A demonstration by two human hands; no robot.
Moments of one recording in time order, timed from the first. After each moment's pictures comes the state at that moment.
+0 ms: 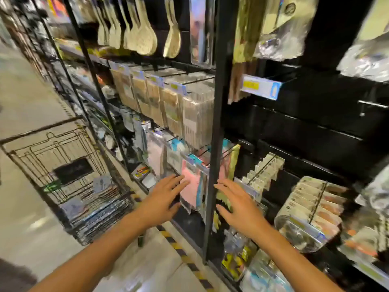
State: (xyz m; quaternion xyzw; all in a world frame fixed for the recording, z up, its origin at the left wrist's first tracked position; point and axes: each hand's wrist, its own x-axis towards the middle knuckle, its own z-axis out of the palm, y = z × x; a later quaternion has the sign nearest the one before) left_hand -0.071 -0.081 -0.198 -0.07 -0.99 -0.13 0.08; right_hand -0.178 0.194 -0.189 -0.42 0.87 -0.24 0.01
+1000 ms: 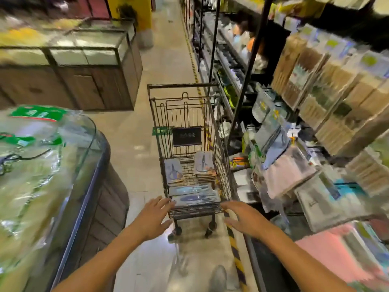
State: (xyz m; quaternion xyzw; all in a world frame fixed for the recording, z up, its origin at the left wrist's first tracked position) left_hand 0.132 -0.446 -0.336 0.38 -0.90 -0.17 -0.15; right_hand -0.177 -0.320 -0.303 -0.65 0.71 0.00 0.28
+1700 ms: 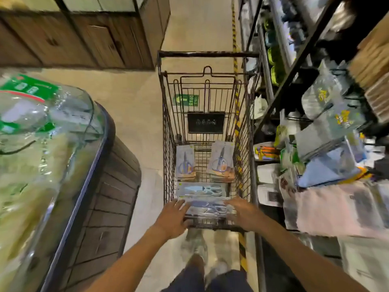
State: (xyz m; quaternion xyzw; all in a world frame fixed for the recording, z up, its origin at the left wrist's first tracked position) left_hand 0.008 -0.571 -0.419 0.45 -0.82 -0.27 -0.22; right_hand -0.264 -0.529 -0.382 -0.64 0.65 0.08 0.40
